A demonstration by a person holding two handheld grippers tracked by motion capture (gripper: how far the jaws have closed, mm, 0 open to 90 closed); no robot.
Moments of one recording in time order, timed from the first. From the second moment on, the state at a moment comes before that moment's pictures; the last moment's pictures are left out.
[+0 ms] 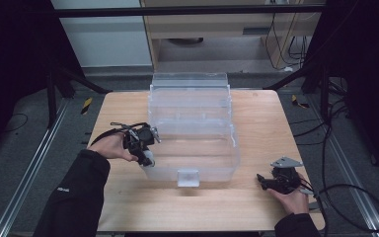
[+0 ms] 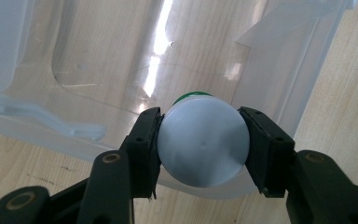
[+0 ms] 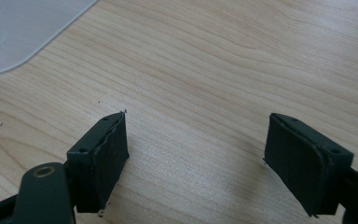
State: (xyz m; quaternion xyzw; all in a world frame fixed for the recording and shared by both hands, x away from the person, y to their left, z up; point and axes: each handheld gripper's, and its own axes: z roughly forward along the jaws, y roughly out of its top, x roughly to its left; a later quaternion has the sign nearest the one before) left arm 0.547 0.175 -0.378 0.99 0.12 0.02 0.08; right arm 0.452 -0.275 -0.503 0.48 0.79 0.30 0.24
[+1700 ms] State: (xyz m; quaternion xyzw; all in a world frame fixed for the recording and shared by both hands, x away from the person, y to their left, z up) left arm 0.539 0.192 -0.370 0.98 0.13 0.04 0.14; right arm 0.452 -0.275 -0.503 0.48 0.79 0.30 0.24
